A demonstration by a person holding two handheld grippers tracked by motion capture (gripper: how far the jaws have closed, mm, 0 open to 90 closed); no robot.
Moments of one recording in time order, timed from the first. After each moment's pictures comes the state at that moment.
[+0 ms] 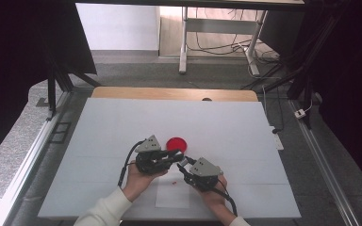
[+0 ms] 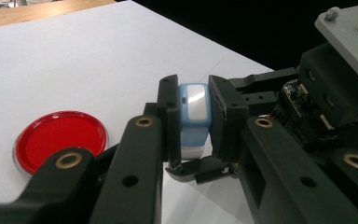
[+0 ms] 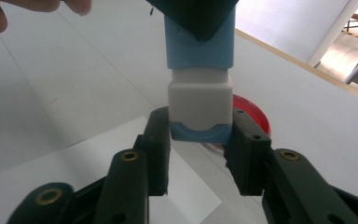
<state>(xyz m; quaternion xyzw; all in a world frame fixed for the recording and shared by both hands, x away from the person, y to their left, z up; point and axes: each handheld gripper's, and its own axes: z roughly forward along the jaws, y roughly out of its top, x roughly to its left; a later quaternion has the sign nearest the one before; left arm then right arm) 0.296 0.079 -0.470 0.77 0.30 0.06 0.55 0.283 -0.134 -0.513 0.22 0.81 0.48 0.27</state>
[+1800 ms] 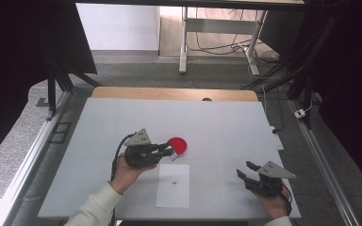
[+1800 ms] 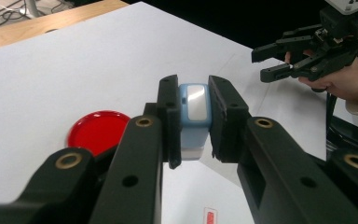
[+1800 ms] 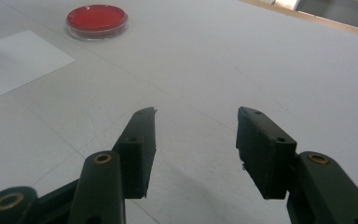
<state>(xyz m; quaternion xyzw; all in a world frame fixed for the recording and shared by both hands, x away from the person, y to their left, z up) 0.305 0.111 -0.454 0.79 0.29 0.08 0.53 0.281 -0.317 -0.508 0.34 0.79 0.44 0.26</state>
